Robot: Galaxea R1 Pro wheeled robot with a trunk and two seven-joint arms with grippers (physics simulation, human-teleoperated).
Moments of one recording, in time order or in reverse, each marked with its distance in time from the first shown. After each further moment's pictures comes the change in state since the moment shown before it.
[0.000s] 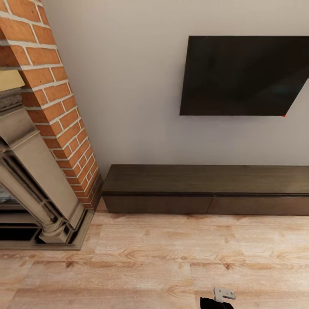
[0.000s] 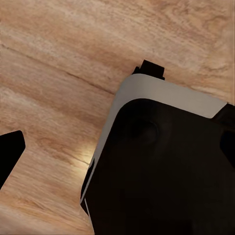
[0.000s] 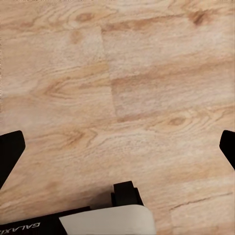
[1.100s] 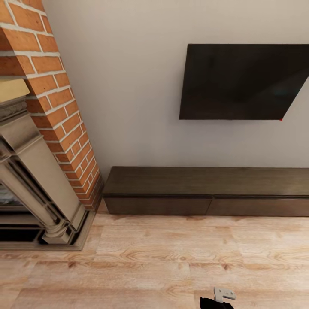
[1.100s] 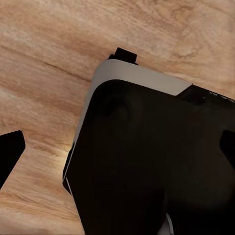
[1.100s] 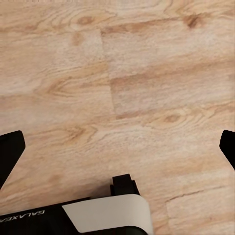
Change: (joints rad) left arm 0.003 -0.015 -0.003 0.002 0.007 0.013 -0.086; right arm 0.000 0.000 0.000 0.000 0.000 0.000 0.000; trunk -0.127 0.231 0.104
